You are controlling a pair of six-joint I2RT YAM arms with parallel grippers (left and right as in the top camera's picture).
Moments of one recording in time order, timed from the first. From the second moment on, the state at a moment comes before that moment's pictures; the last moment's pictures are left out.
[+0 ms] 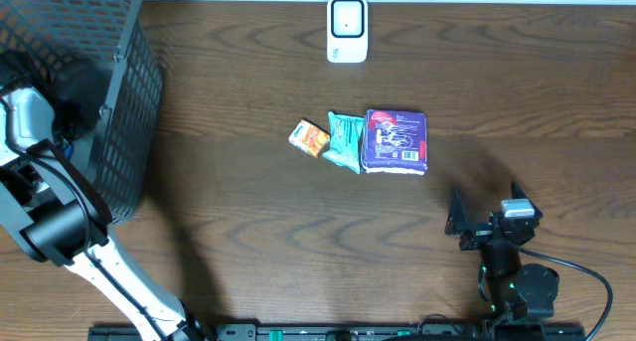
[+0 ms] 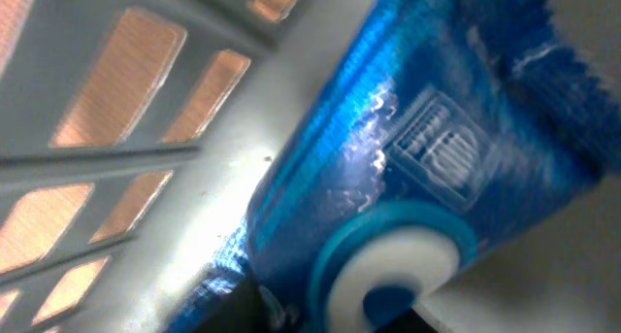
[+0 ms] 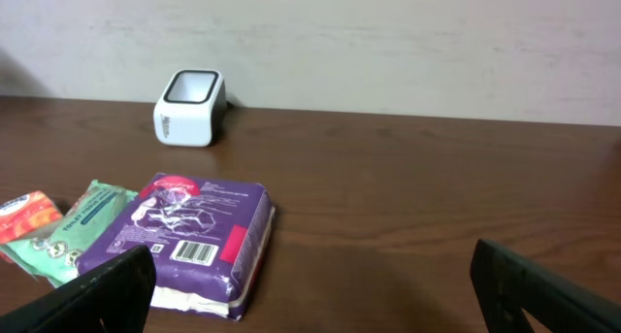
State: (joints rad) left arm 0.57 2.23 1.74 -0.77 -0.18 0.02; right arm 0.00 0.01 0.01 -0.07 -0.08 -0.01
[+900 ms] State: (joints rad) left arm 0.57 1.54 1.69 -0.79 0.27 -0.21; right arm 0.00 0.01 0.01 -0.07 -0.08 -0.01
